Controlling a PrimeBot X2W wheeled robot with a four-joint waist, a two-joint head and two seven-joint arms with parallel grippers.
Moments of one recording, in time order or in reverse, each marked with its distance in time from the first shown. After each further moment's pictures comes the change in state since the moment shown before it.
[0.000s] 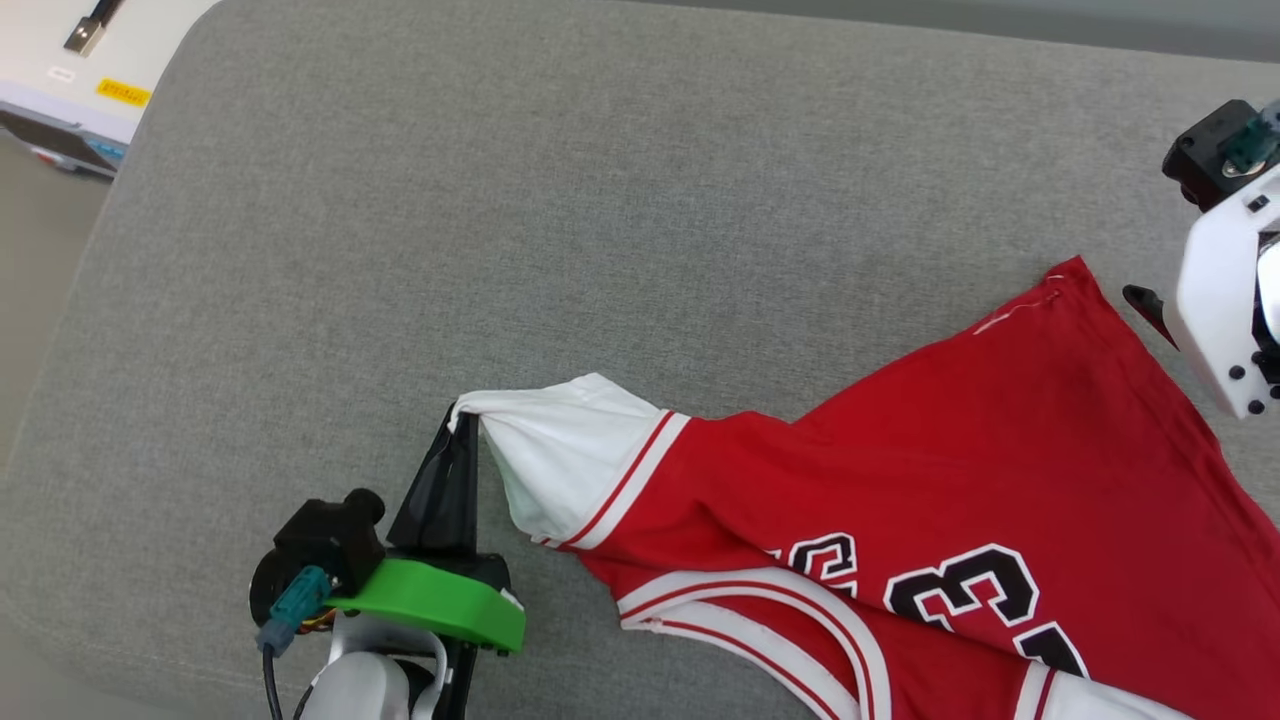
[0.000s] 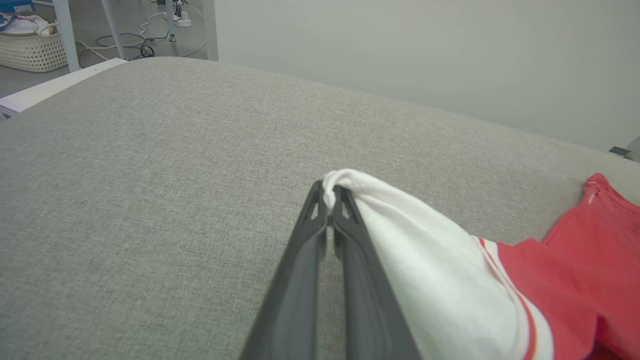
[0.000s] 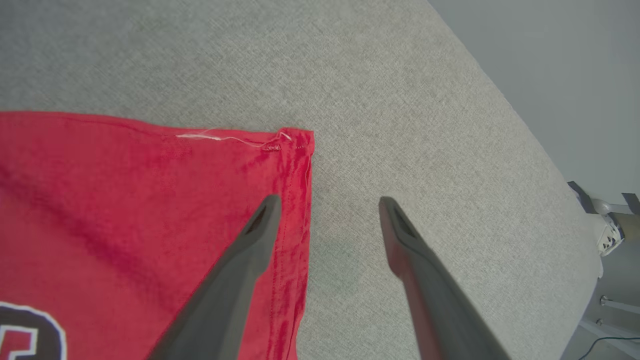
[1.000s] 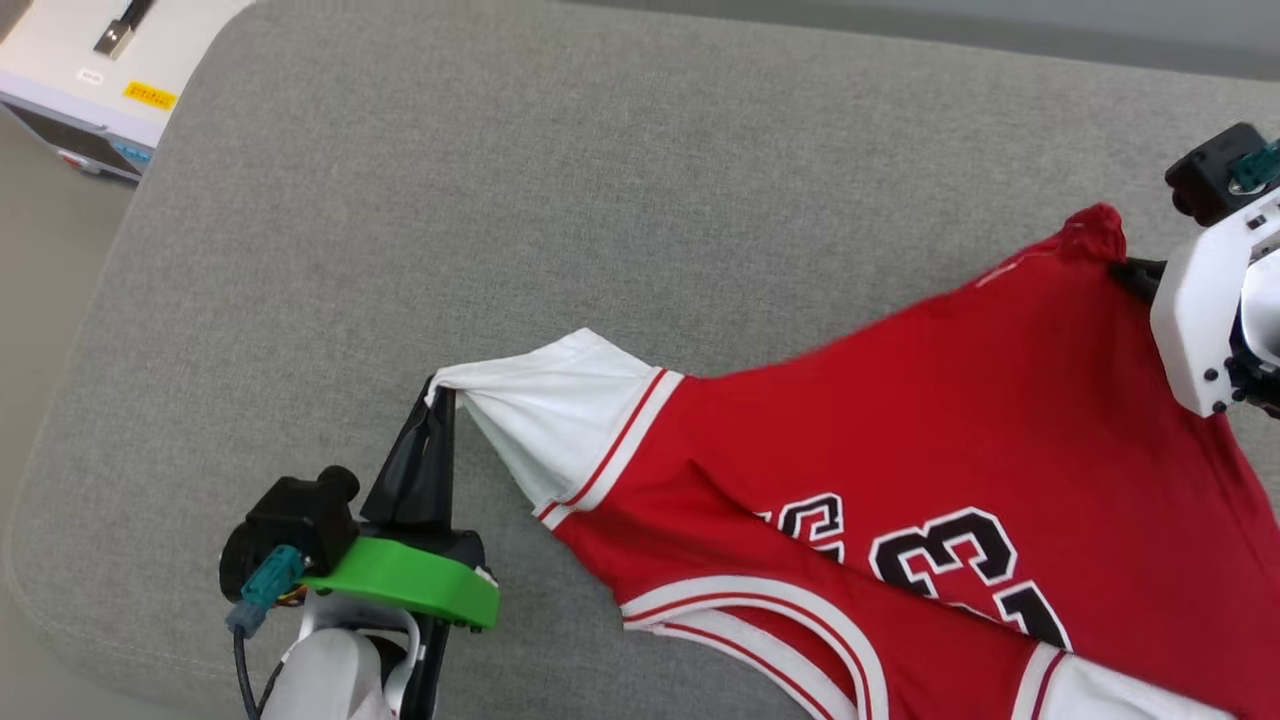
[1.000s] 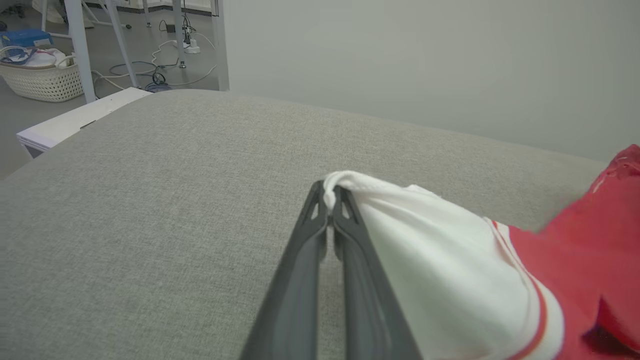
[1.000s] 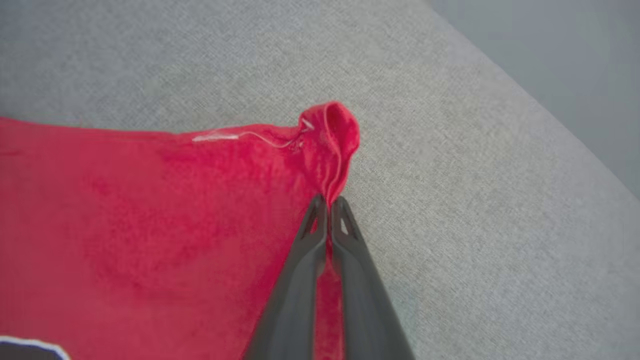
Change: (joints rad) left arm -0.042 0.014 0.027 0.011 0.021 -0.018 -0.008; right arm -0.090 0.021 0.219 0.288 0.179 0.001 -0.376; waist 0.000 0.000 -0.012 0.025
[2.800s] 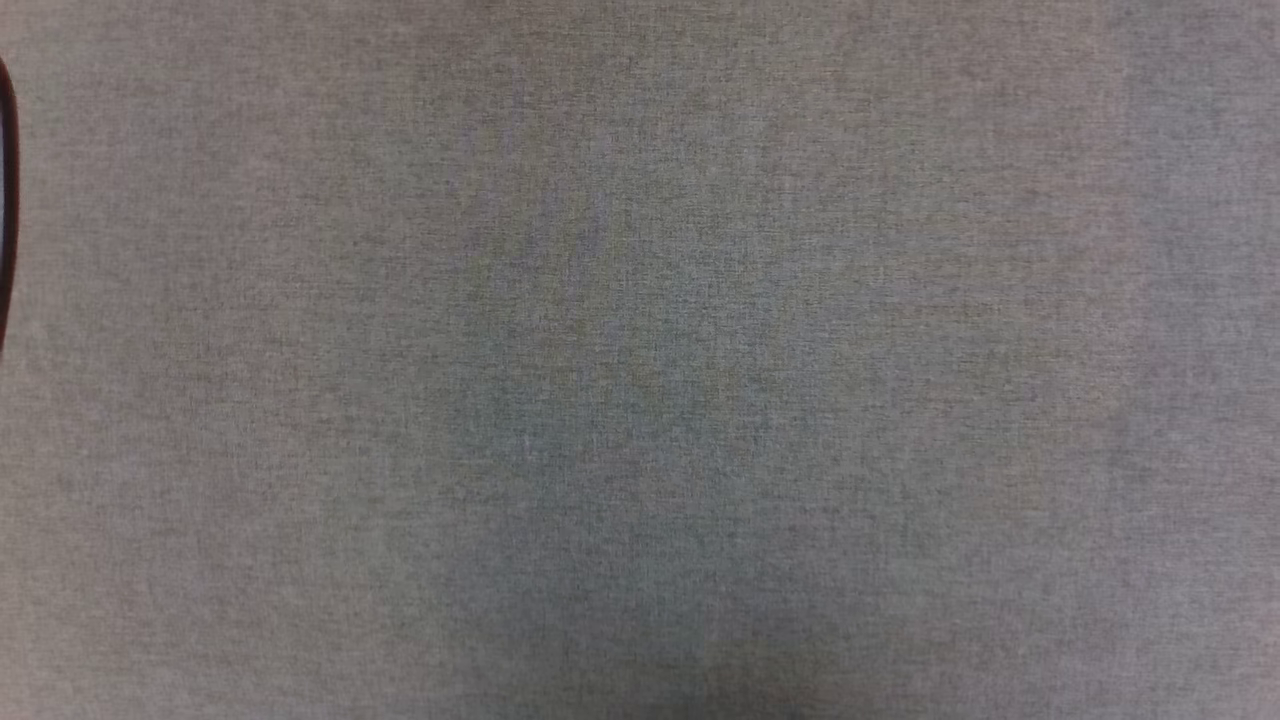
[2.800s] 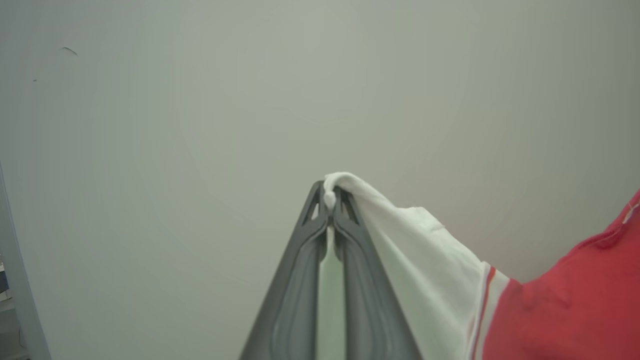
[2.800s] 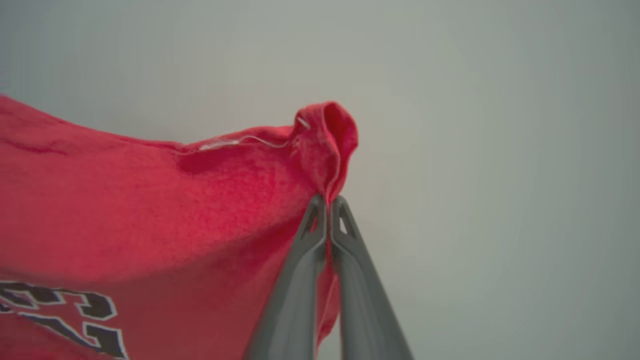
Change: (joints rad) left arm -1.683 0.259 -0.215 0.501 -0.030 -0.026 0.012; right arm -0.904 0.269 -0.374 0.311 -0.325 0.000 -0.439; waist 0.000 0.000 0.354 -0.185
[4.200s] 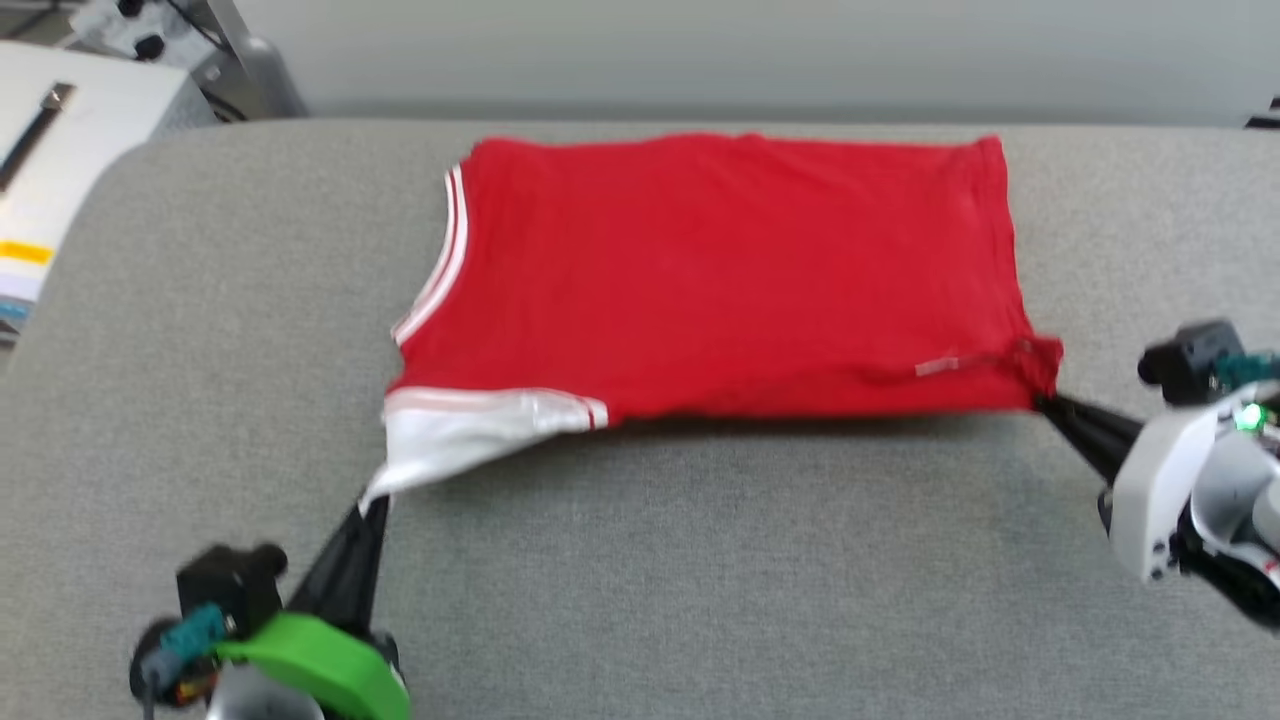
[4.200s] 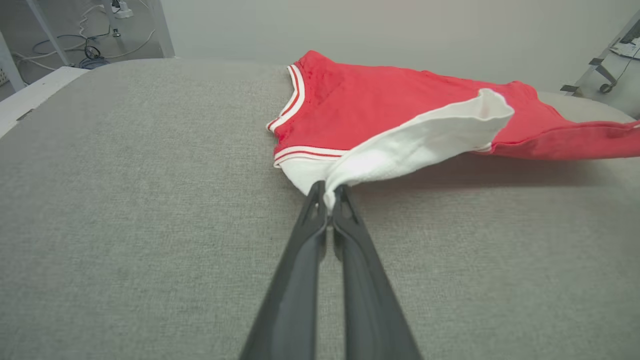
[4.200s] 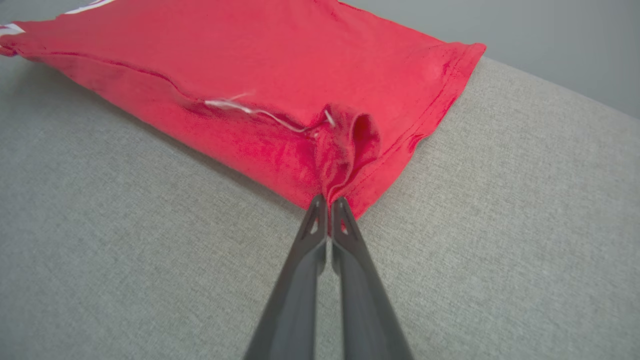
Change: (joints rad) left arm 1.822 0.059 0.082 -0.618 -0.219 0.136 0.128; right arm 1.099 -0.268 0.546 -0.267 0.504 0.000 -0.086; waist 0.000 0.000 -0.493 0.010
